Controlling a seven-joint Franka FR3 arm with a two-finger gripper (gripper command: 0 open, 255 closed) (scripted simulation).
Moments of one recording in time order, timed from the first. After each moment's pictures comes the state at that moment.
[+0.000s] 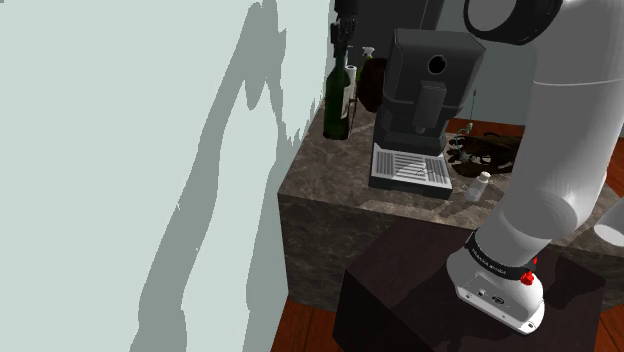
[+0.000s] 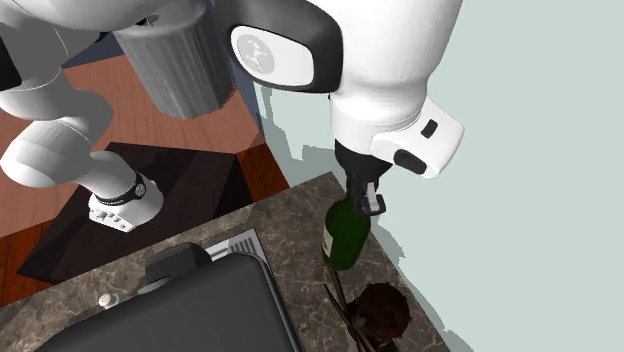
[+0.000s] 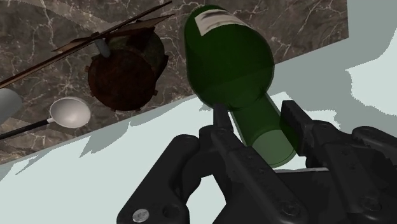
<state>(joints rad) -0.05 0.35 -0.21 -1.26 0.13 1.63 -0.51</state>
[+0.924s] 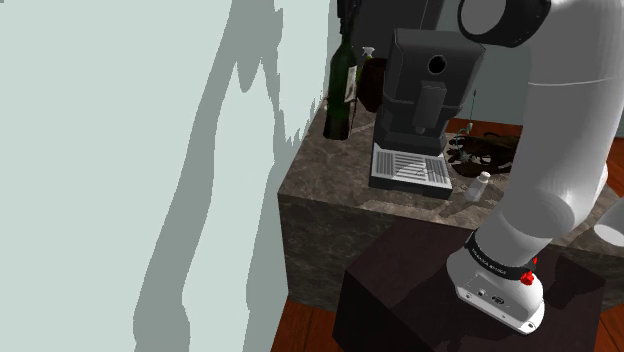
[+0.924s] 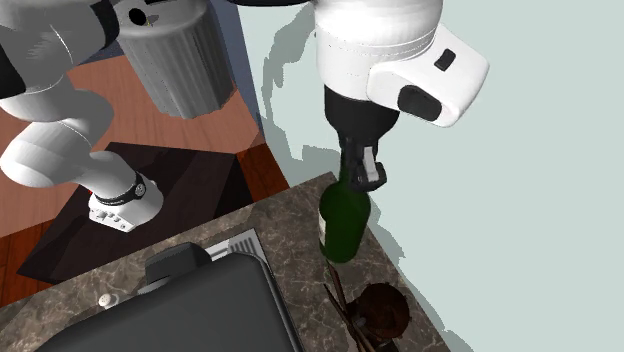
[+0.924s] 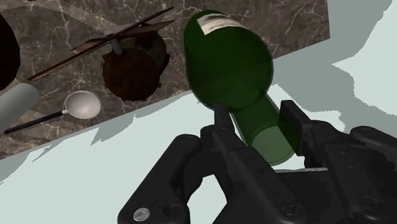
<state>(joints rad) -0.08 0.38 -0.21 -1.02 0.14 1.42 -0.51</state>
